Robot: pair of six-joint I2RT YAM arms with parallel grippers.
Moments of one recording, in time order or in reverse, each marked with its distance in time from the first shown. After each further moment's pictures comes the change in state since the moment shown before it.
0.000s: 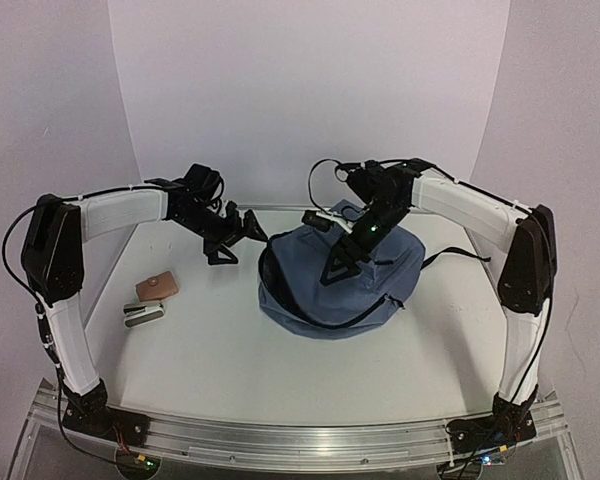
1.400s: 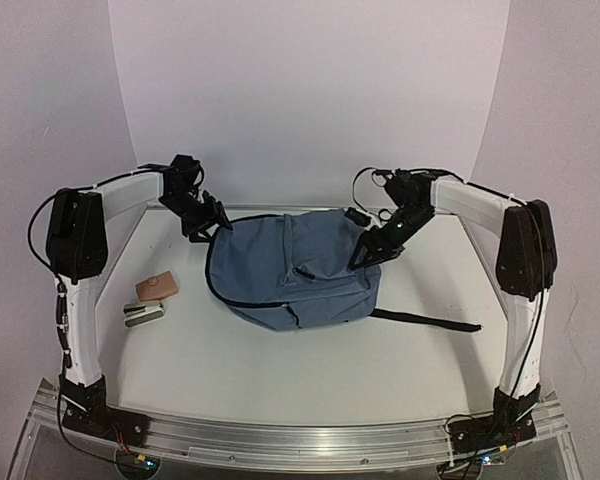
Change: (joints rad) left arm 0.192 0.270 0.339 -0.201 -0.084 0.115; right arm -0.253 0.090 -0.071 0.063 -0.048 0.136
